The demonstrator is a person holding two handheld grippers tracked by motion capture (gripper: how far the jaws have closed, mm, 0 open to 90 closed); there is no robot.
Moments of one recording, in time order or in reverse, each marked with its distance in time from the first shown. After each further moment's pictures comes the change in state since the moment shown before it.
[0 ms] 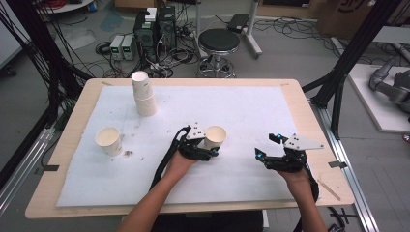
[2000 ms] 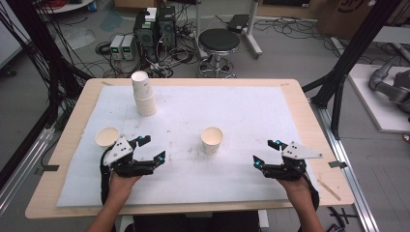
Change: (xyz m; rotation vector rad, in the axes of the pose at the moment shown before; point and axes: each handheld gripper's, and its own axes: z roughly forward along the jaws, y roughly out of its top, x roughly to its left) left arm 0.019 -0.067 -0.167 -0.349 0.164 -0.117; right arm 0.022 -0.005 -0.010 0.011 -0.011 -0.026
